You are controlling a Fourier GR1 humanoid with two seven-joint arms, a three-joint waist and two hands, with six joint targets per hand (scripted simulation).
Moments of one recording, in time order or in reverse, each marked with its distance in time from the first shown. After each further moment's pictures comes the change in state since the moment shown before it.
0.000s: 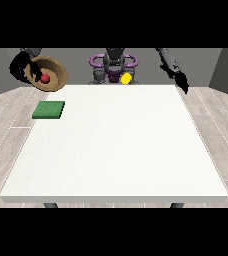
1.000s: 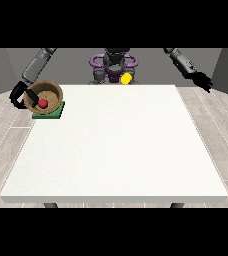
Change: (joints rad) left arm 0.008 0.210 0.190 -0.106 0.217 -0.191 -0.091; right arm -0.077 0.114 -0.351 0.410 -0.184 -0.155 -0.273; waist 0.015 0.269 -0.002
